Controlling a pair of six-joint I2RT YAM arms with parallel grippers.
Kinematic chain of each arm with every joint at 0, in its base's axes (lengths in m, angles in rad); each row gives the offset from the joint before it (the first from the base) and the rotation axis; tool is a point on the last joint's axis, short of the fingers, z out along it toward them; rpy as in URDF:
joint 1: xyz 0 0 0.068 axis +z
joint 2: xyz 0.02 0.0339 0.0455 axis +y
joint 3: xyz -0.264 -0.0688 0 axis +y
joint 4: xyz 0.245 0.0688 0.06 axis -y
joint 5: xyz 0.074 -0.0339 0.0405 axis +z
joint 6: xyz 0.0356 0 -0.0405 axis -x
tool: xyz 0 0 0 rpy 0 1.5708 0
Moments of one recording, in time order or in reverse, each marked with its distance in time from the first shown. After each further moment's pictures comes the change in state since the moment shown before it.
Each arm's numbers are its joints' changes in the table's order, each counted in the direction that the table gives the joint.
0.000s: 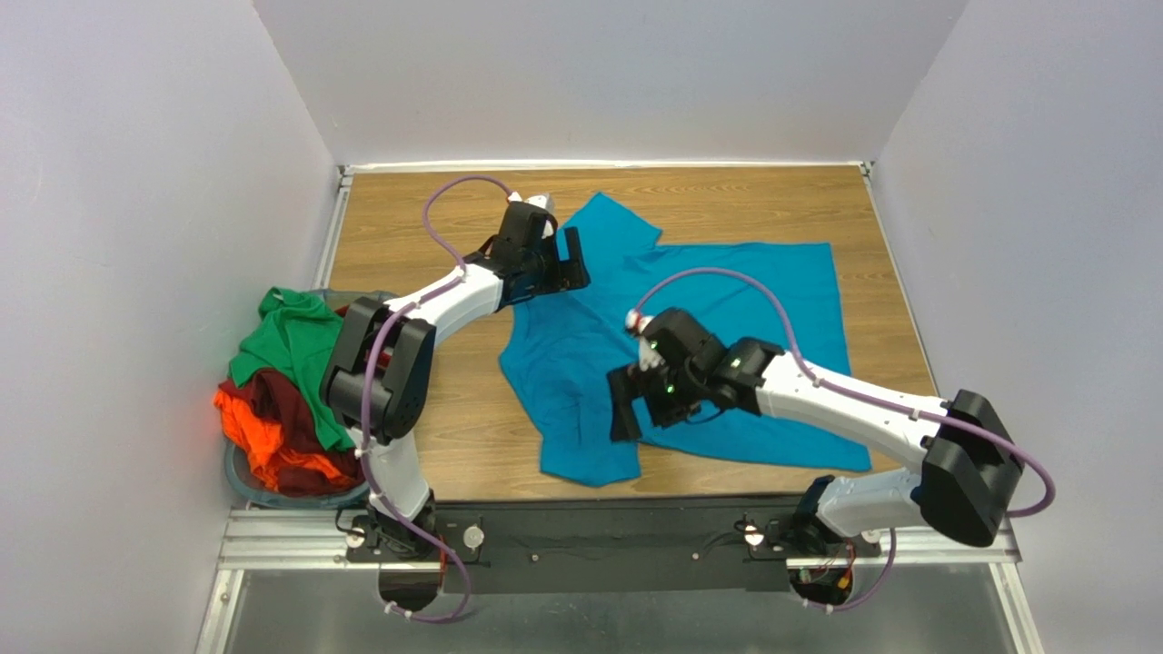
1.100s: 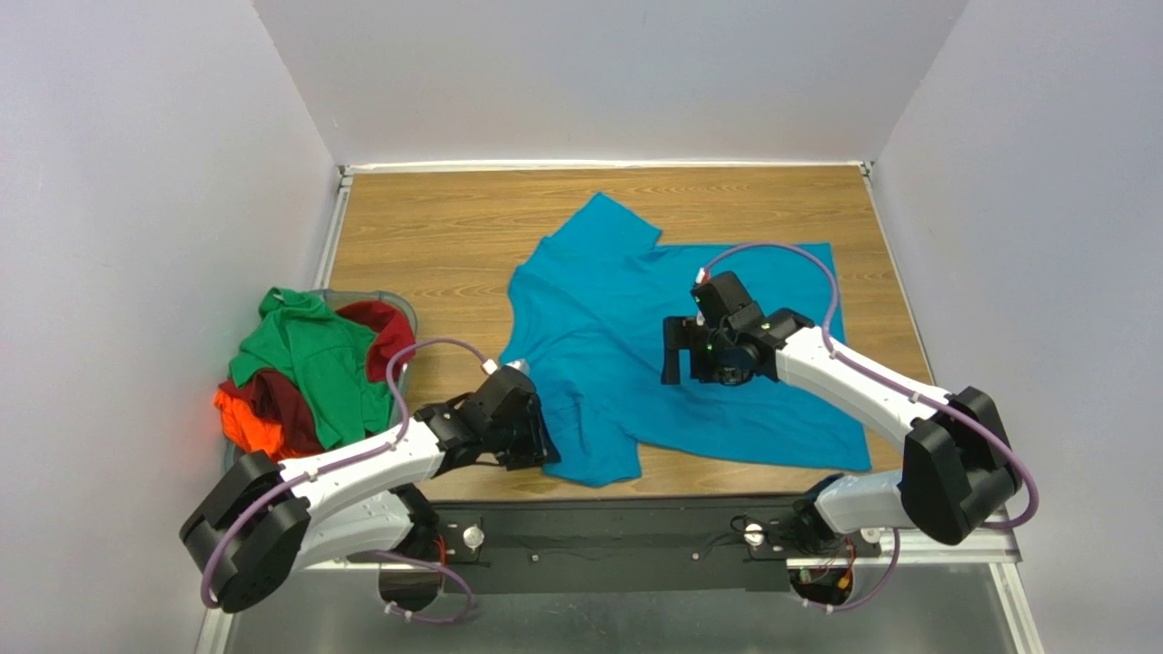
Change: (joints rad) left arm -0.385 -0.800 0.844 -0.167 -0.019 0.494; right arm -0.365 0.031 0.002 -0.035 -0.244 0.004
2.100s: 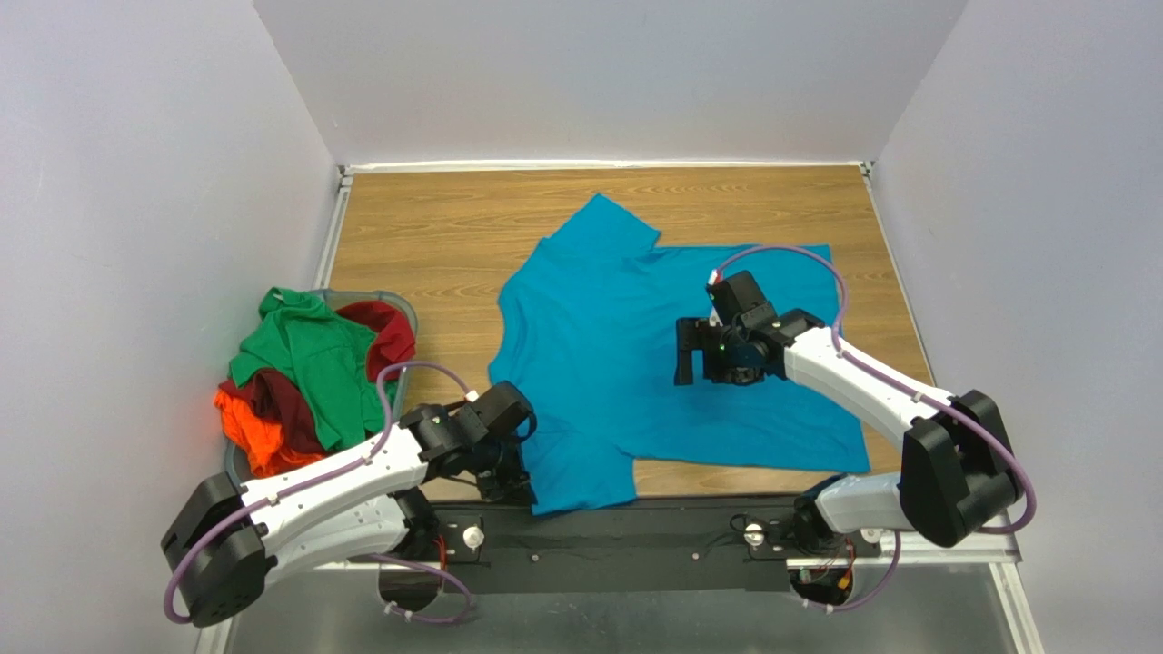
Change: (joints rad) left arm -0.100 -0.117 -0.086 -0.448 -0.082 0.213; right arm -0.083 -0.012 0.039 0.000 0.029 0.067
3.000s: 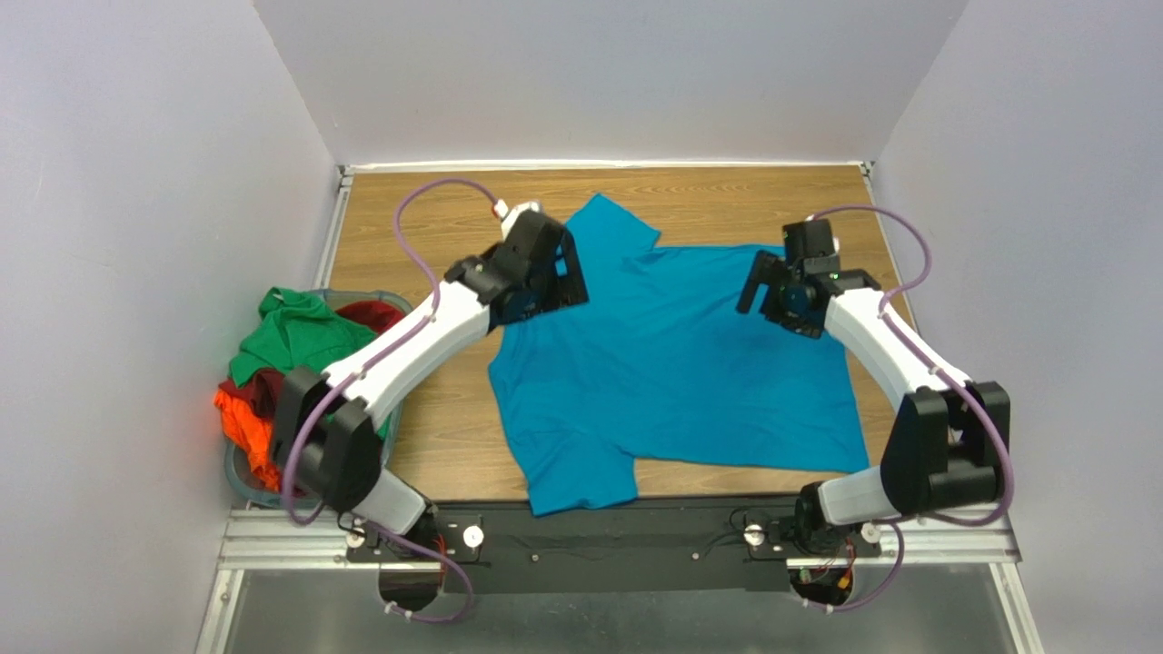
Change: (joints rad) left arm 0.272 0.542 -0.756 0.106 0.376 -0.472; right arm -0.312 0.055 -0.151 0.007 -0.140 -0.036
